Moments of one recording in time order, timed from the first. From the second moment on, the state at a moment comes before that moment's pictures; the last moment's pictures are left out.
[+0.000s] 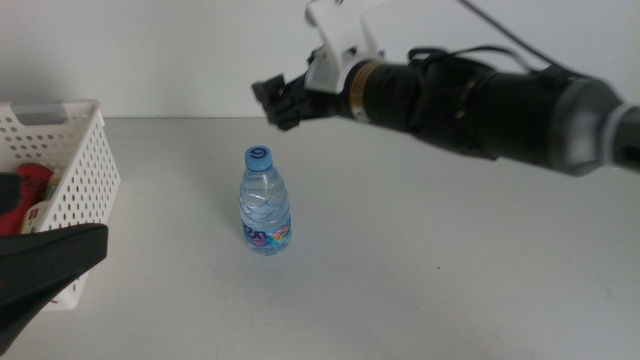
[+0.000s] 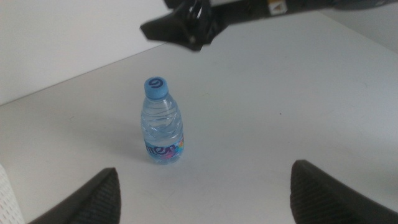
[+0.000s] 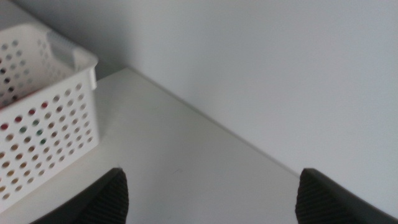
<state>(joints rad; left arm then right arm) -0.54 0.55 -0.85 -0.08 0.80 0.06 0.65 1.83 -1.44 -0.84 -0.07 0.80</state>
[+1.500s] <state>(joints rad) -0.54 0.55 -0.85 -0.08 0.79 0.06 0.66 0.66 -0.92 0.11 0.74 -0.16</state>
